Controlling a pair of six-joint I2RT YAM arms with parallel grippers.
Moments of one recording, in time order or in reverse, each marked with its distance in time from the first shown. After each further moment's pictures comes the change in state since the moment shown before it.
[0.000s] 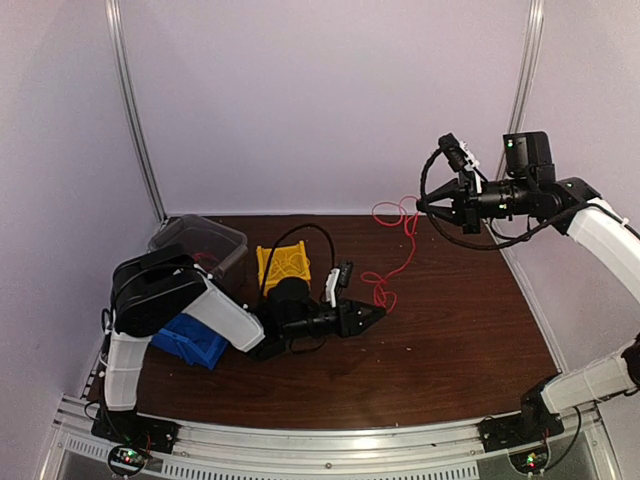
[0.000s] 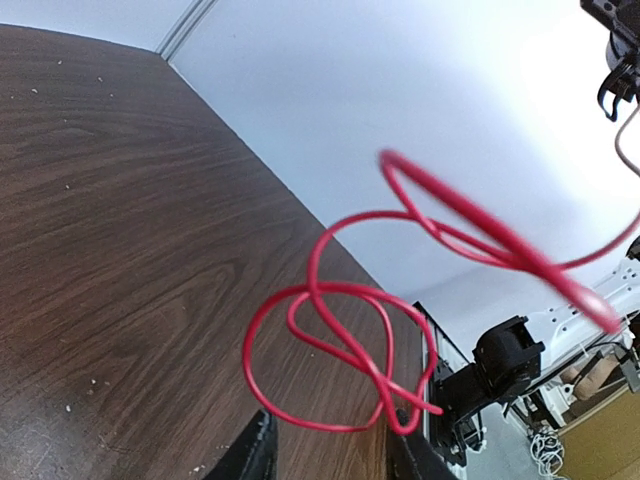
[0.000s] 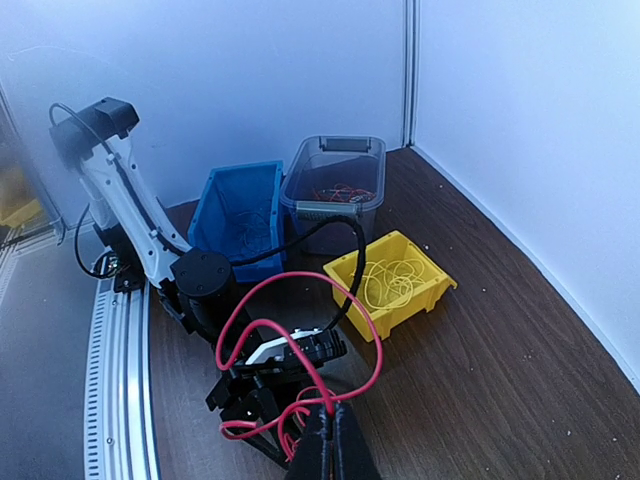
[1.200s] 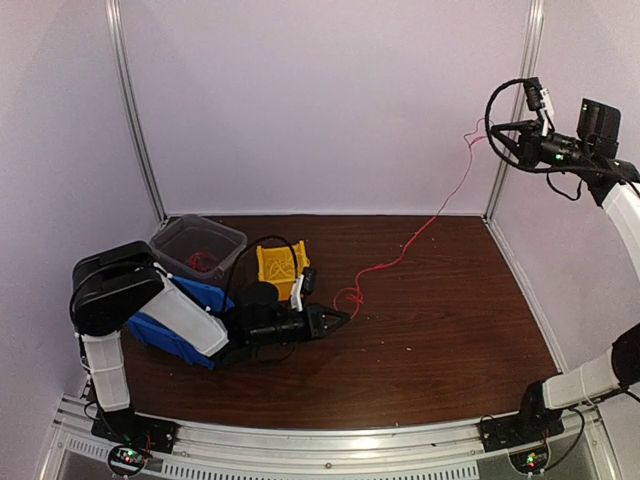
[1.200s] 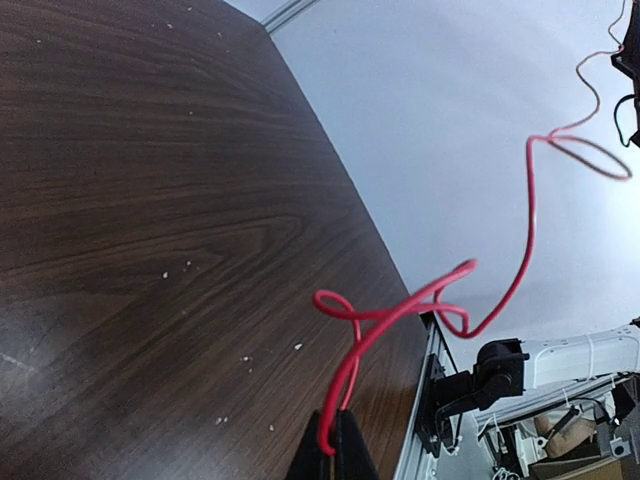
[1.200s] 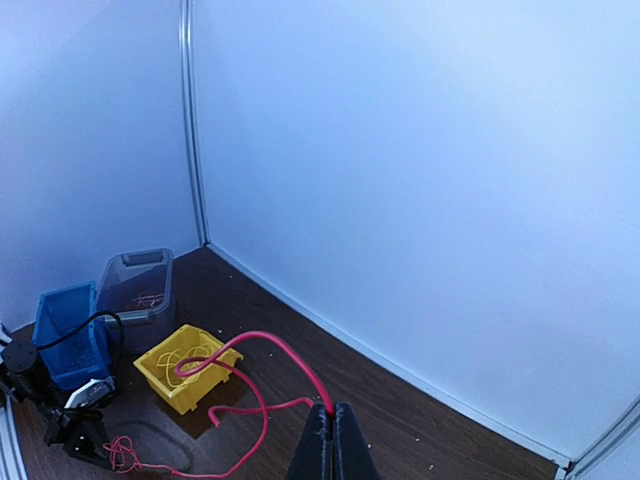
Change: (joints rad) left arm 0.036 -0.187 -0.264 -0.024 -0.092 -0.214; right arm -0.434 0.023 0.198 0.156 -0.008 0.153
